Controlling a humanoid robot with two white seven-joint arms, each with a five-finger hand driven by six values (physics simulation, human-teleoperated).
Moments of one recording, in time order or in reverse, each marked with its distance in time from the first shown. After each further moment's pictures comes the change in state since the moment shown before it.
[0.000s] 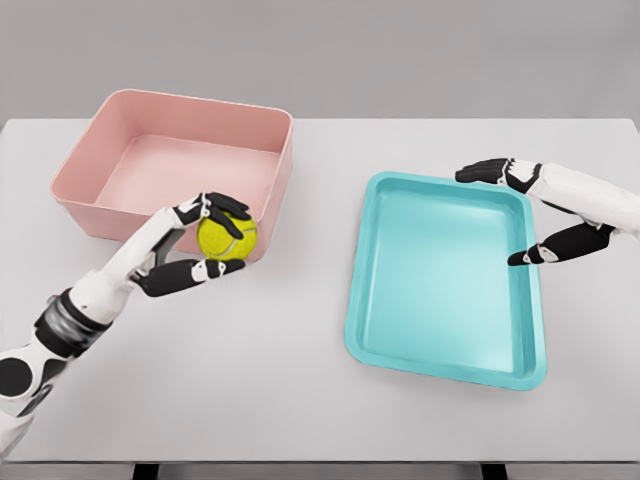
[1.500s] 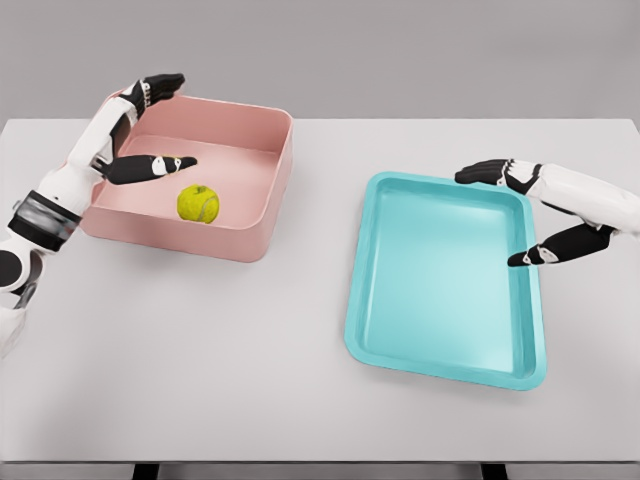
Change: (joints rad) left arm -0.305 -0.088 0.053 0.373 -0.005 0.122 -0.005; right arm 0.002 -0.001 0.000 -0.008 0.000 0.000 0.000
